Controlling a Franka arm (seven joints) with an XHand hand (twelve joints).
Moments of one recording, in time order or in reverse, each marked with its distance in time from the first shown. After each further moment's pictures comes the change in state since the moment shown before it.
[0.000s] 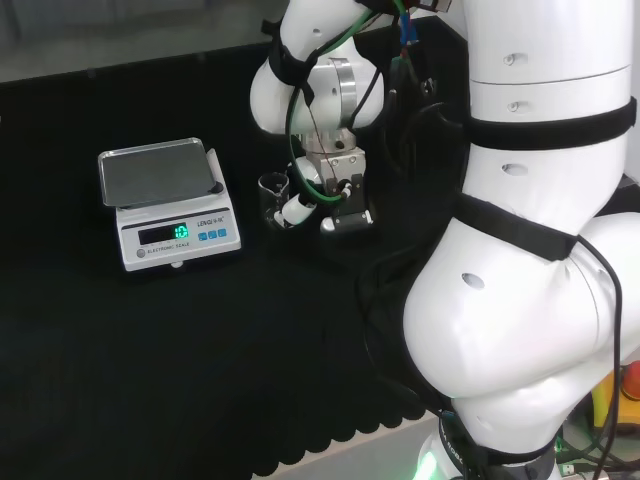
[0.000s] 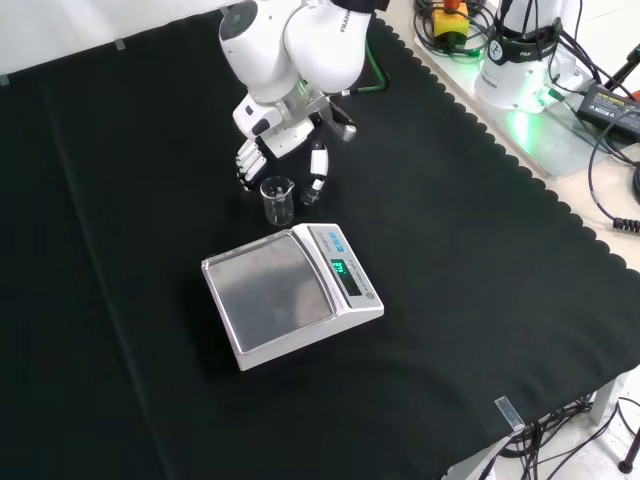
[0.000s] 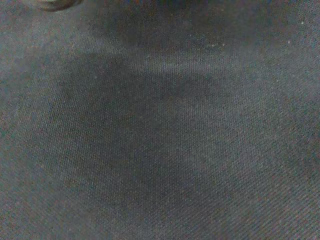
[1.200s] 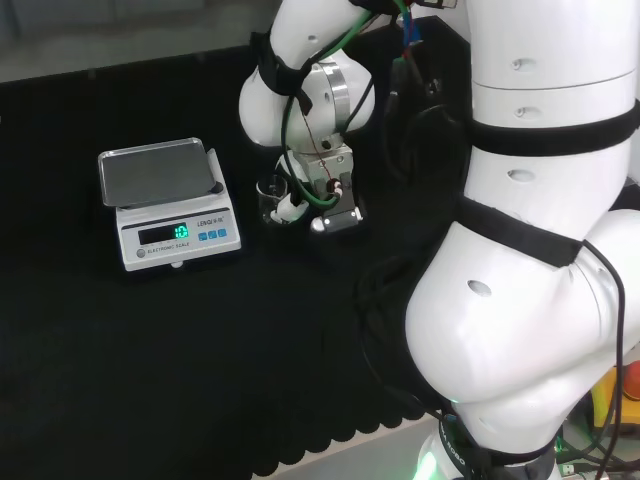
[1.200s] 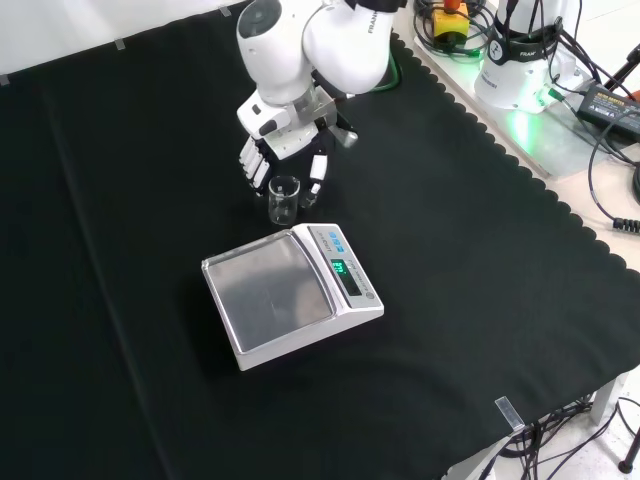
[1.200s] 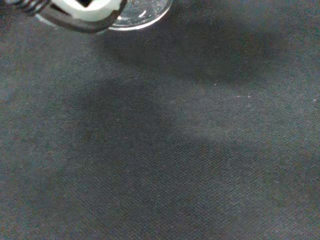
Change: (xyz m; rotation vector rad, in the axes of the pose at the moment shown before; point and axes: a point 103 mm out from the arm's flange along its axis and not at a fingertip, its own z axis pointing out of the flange) arm 0.015 0.003 -0.008 -0.131 -0.087 0.004
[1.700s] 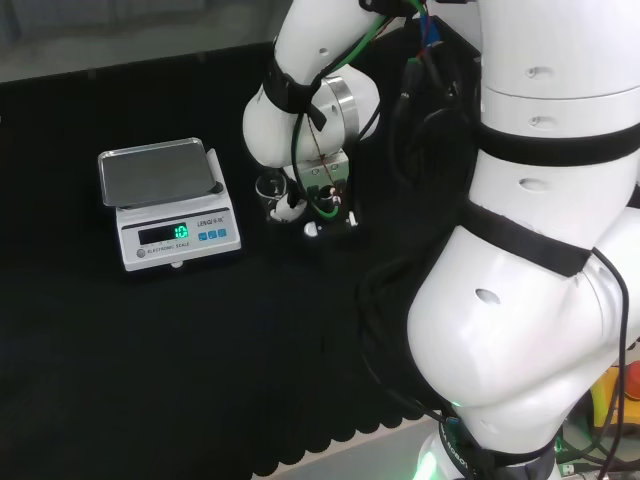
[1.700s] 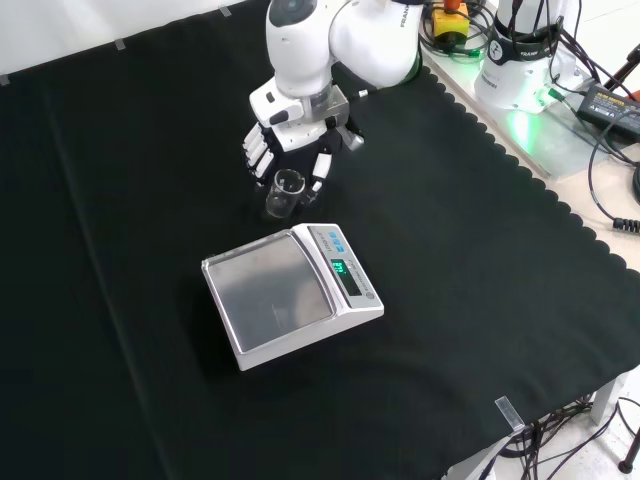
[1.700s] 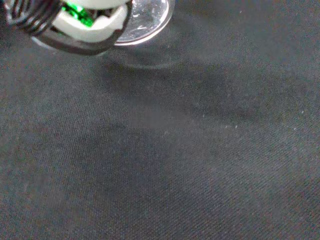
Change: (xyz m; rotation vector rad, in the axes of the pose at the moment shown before) arm 0.006 -0.008 -0.012 -0.118 -0.043 0.097
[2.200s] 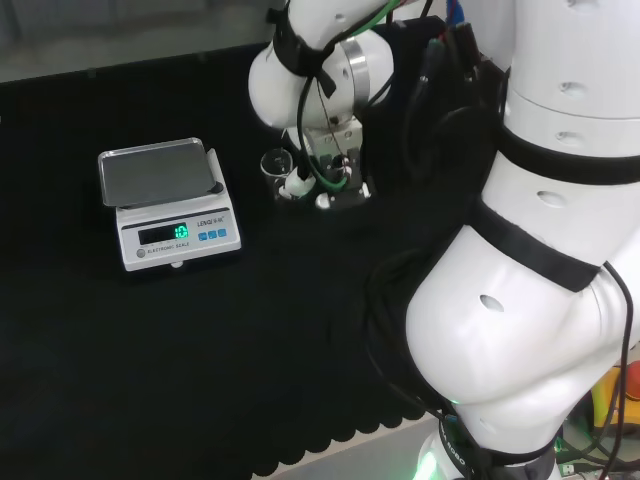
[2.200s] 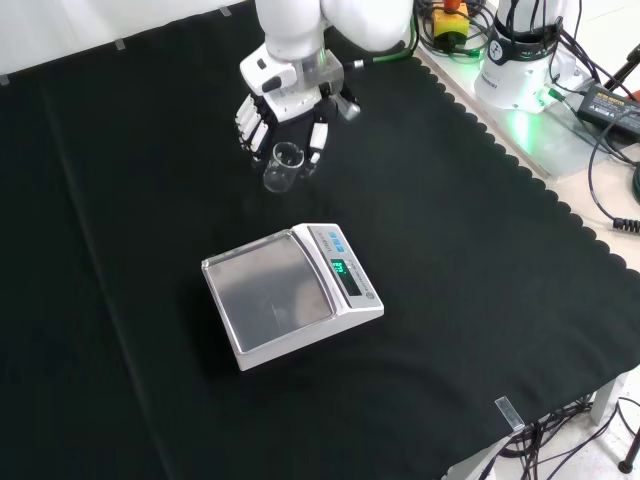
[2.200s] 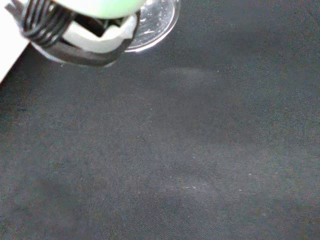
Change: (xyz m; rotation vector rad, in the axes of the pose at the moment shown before) arm -0.020 -0.004 -0.054 0.033 0.020 -0.060
